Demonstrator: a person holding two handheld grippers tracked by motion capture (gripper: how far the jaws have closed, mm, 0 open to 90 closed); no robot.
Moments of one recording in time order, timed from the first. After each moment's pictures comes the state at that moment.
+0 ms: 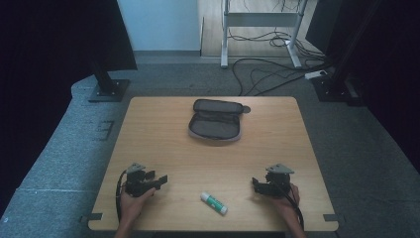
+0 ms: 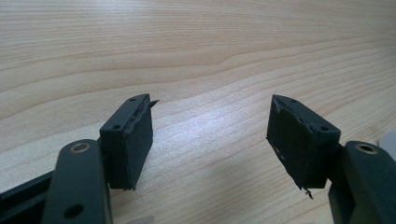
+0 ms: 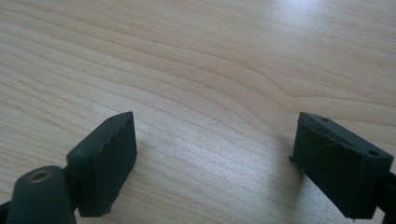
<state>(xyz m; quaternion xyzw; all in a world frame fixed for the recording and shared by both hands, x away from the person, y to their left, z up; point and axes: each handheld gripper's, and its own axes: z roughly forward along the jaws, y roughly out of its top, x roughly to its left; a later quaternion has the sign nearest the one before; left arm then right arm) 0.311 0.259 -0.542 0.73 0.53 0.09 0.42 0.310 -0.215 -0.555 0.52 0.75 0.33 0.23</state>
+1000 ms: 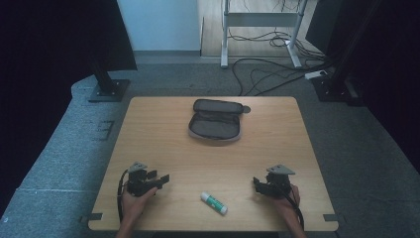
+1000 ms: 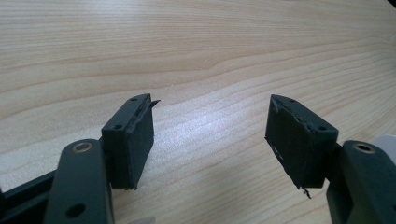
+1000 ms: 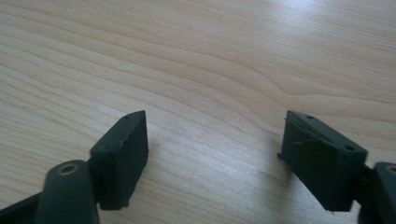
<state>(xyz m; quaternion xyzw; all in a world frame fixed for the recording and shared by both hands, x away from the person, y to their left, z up) 0.312 0.250 -0.538 0.73 0.52 0.09 0.42 0.307 -0.214 -0.553 0.53 0.75 0.34 0.22</state>
